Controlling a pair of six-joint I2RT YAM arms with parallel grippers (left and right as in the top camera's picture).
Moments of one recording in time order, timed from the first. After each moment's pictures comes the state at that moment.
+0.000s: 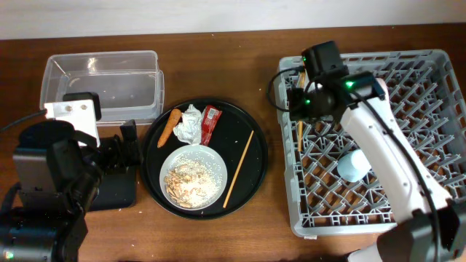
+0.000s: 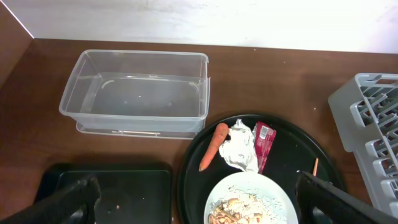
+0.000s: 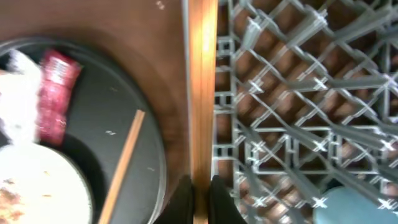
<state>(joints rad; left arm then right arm) -0.09 0.98 1.48 -1.10 -0.11 -0.11 0.26 1.68 1.55 -1.08 -0.02 0.30</state>
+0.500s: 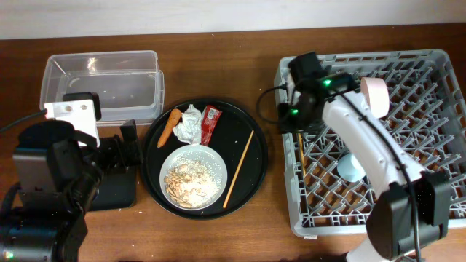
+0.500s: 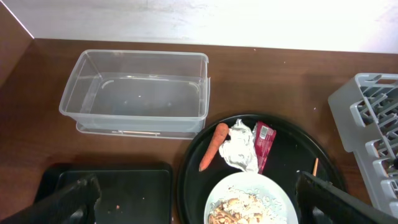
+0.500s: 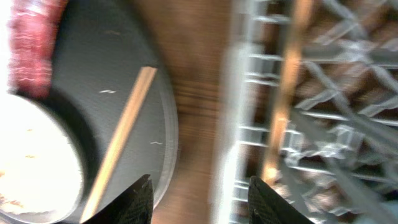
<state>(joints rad) -0.09 0.98 1.48 -1.10 -0.11 -0.11 0.32 1.76 1.50 -1.06 -0.14 0.26</state>
